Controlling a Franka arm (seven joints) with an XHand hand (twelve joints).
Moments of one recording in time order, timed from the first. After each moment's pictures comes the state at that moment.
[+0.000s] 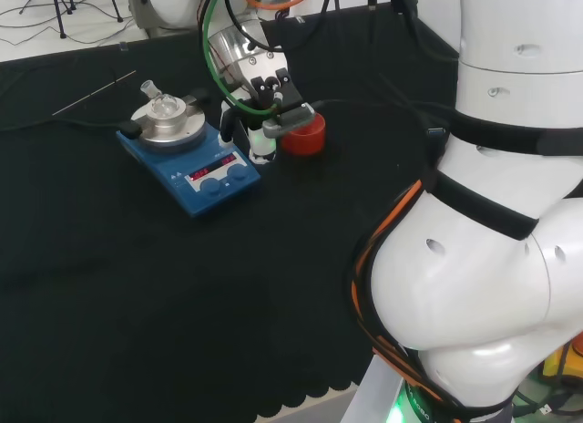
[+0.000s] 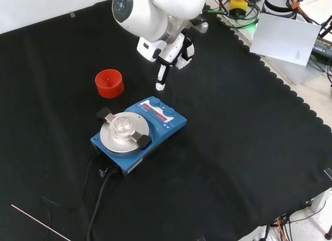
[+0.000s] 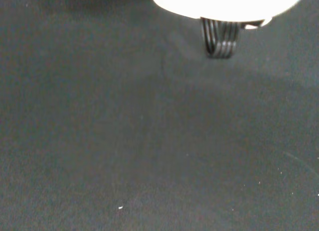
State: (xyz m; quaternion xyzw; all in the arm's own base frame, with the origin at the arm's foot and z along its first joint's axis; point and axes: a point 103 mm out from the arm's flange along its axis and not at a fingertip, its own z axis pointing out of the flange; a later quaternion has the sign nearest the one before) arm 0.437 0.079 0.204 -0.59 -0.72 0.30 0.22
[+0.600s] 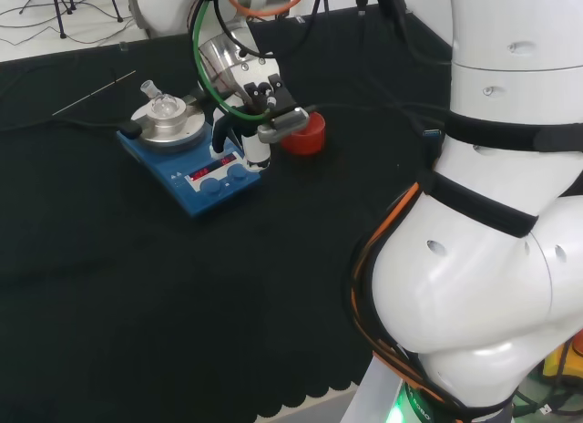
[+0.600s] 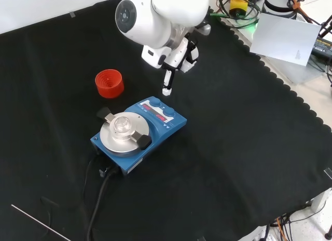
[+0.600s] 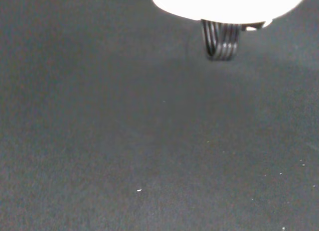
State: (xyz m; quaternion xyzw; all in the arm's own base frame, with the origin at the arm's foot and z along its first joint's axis) arm 0.431 0.093 0.196 -0.56 -0.73 0.31 0.23
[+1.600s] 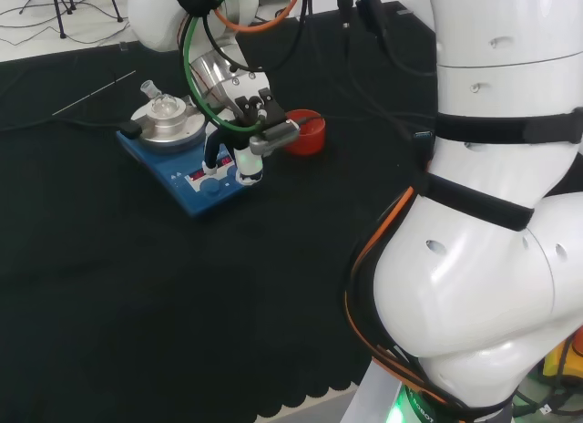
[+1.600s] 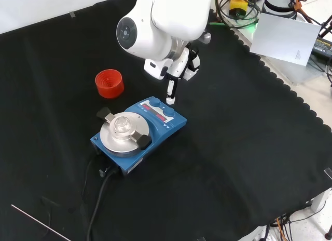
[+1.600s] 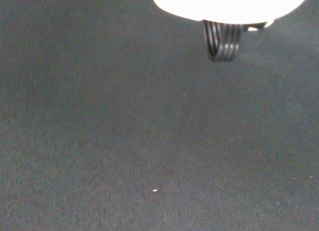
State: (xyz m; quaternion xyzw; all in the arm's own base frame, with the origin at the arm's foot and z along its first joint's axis) arm 0.434 0.104 0.173 -0.54 -0.73 0.32 0.25
